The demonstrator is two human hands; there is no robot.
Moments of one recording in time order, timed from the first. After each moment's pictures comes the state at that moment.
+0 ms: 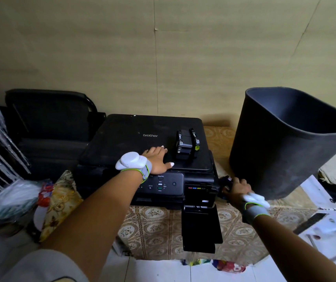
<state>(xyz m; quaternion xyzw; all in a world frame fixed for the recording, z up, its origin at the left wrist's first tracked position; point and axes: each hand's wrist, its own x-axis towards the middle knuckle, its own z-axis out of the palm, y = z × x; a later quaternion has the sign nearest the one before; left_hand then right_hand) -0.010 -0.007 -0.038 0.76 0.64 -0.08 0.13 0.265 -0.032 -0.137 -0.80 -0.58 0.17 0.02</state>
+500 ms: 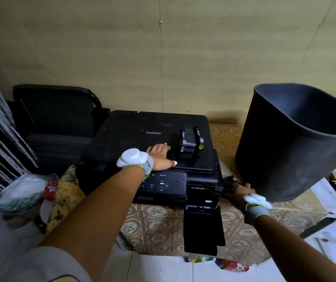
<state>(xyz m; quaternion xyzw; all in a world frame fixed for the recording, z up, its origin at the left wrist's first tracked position) -0.005 0.000 -0.040 0.72 0.67 -0.05 0.18 0.267 -0.025 -0.143 -0.78 -0.58 0.21 -0.04</state>
